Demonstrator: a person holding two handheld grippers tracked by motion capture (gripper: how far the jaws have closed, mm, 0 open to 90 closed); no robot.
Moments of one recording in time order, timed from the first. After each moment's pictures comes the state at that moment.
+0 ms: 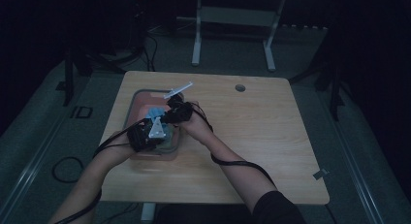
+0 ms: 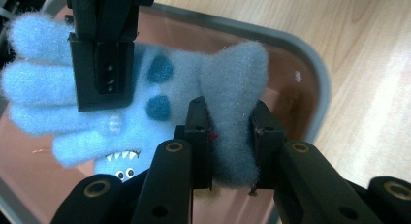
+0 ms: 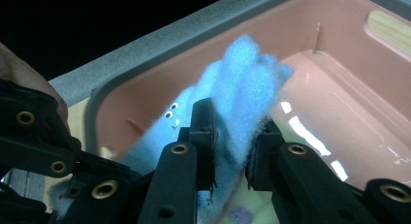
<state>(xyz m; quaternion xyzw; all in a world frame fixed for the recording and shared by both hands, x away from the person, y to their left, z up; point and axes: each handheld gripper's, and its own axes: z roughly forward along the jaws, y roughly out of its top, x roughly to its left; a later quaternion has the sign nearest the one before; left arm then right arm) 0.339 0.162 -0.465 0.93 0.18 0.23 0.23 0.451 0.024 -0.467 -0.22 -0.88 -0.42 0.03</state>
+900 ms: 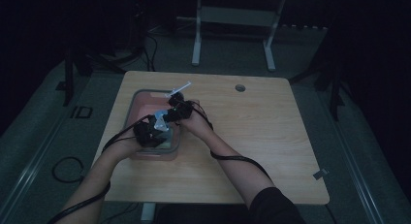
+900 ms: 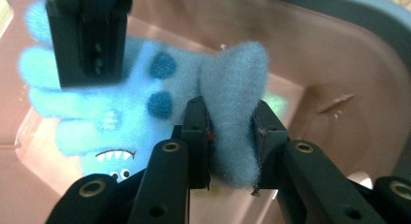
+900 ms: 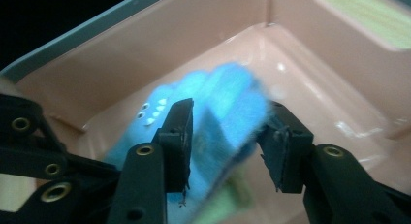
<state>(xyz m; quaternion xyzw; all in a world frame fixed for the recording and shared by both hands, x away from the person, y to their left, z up) 0.373 0.162 -0.496 0.94 0.21 0.17 0.22 0.478 0.027 -0.491 -0.25 -0.89 -0.38 -0.01</state>
